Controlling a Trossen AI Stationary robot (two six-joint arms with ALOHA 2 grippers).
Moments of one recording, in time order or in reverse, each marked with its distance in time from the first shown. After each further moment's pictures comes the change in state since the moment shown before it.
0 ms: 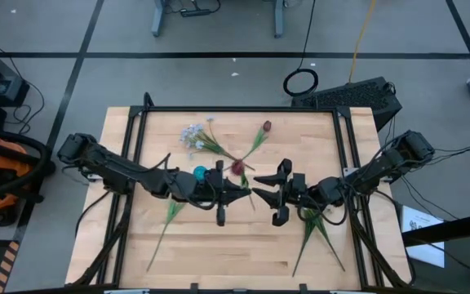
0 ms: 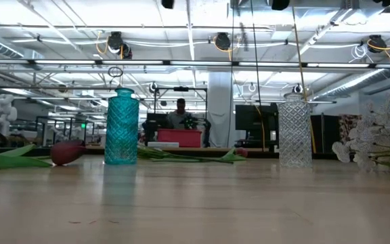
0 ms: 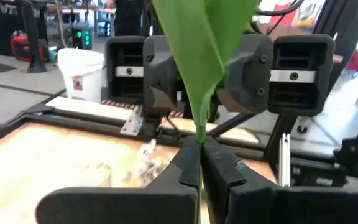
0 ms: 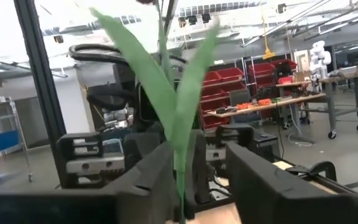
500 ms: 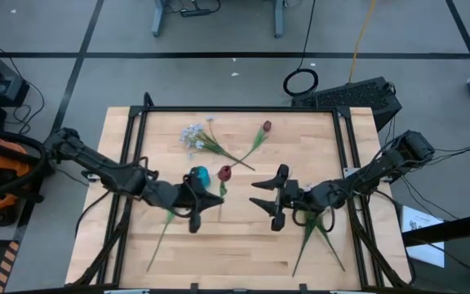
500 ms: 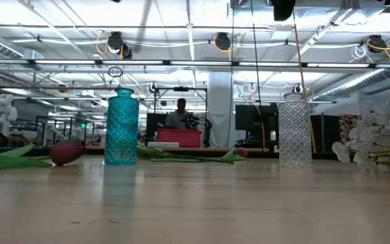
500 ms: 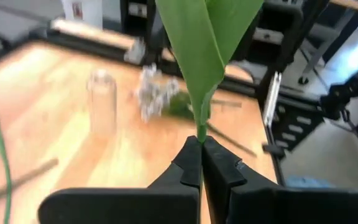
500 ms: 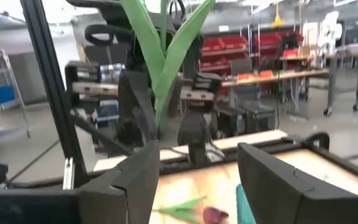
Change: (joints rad) left arm -0.141 -0.214 0.000 -0.538 -0.077 -0.263; right arm 0.011 0.000 0.000 -0.209 -0.004 0.065
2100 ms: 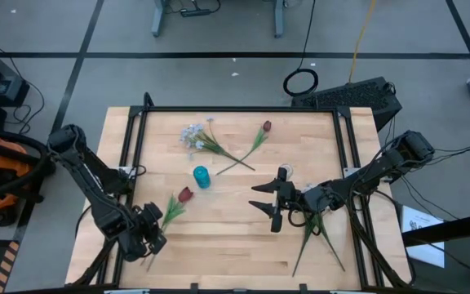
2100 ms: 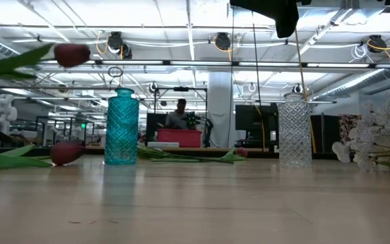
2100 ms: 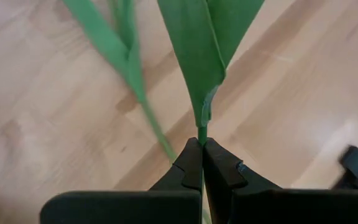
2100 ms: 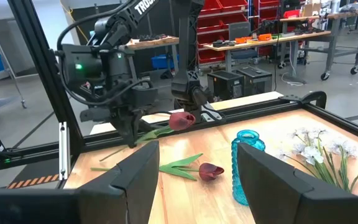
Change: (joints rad) left arm -0.519 0.024 -0.219 -0.708 0.121 -1.338; right arm 0.000 0.000 0.000 -0.171 0.001 0.114
